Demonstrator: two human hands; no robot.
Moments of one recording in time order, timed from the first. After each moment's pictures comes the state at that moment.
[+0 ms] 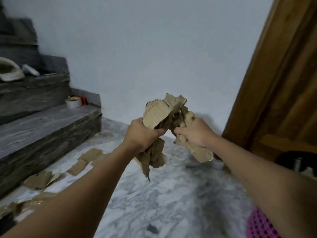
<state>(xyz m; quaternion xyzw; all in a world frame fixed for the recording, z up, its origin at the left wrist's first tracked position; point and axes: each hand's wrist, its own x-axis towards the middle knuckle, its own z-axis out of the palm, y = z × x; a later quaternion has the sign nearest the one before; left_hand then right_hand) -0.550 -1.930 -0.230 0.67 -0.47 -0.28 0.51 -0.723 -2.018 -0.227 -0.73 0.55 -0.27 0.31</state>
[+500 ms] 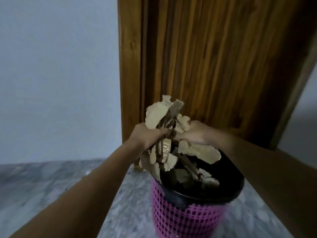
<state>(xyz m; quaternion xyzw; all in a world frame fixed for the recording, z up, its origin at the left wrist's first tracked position) -0.859 -1.933 -0.163 0.47 -0.61 -0.51 0.38 -1.042 -1.905 -0.138 -0.59 0.74 -0.22 0.21</state>
